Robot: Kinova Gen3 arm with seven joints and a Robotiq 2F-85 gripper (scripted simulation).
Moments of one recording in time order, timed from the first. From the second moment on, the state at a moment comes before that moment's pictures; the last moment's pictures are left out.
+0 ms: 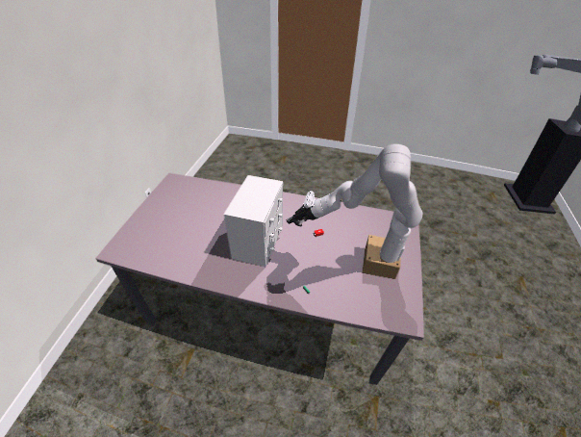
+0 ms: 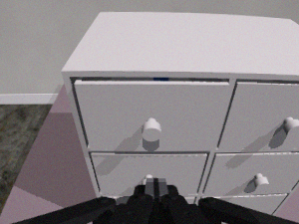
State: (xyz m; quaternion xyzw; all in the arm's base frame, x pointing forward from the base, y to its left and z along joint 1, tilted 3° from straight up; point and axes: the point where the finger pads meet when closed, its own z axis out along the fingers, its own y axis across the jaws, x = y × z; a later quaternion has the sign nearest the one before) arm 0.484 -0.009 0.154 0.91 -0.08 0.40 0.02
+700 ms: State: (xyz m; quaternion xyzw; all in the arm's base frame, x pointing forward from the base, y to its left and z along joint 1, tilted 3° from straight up) arm 0.448 -0.016 0.215 0.91 -0.09 0.40 0.02
